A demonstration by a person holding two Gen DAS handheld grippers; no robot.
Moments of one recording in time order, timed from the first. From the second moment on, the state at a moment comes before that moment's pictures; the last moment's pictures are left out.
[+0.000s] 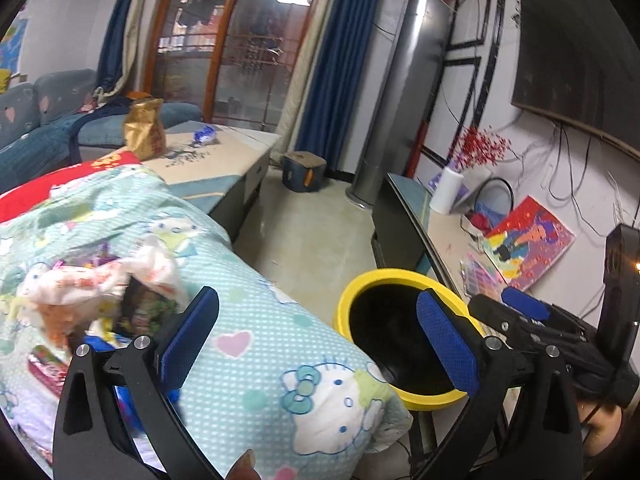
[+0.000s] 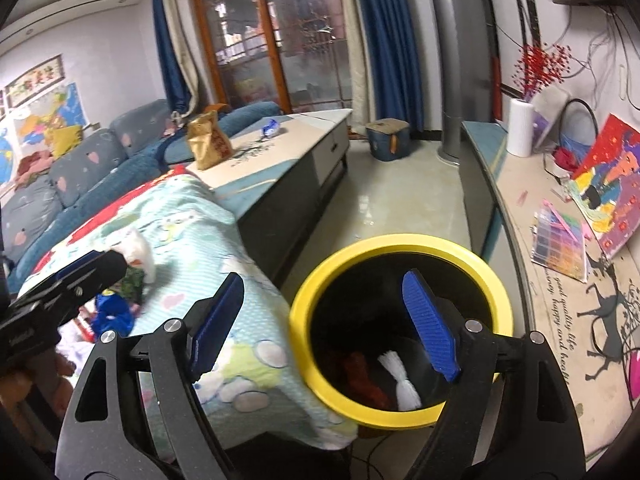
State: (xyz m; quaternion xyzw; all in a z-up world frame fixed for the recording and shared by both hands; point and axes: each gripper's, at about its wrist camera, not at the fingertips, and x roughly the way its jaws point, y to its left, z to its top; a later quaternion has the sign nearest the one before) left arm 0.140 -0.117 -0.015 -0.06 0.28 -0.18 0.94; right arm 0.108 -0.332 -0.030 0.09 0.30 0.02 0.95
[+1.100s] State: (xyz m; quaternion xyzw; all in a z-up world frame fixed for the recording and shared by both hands) left arm 0.116 0.014 -0.003 -0.13 0.24 -0.05 0.96; right arm 0.080 -0.213 -0.024 0.04 0.31 0.17 0.93
